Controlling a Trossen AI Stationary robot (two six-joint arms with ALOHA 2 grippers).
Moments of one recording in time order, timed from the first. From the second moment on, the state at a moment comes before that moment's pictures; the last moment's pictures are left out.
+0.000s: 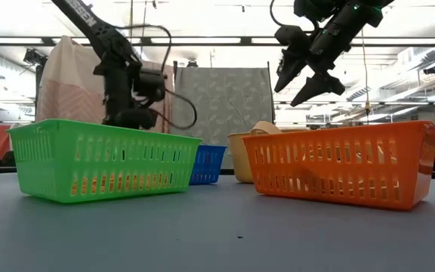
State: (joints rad) left arm 0.64 1.59 0.94 -0.76 0.07 -0.13; right arm -0.28 1.27 0.95 -0.49 0.09 0.71
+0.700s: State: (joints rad) left arm 0.63 1.72 0.96 -0.78 0.04 0.00; right arm -0.28 1.27 0.95 -0.49 0.10 0.76
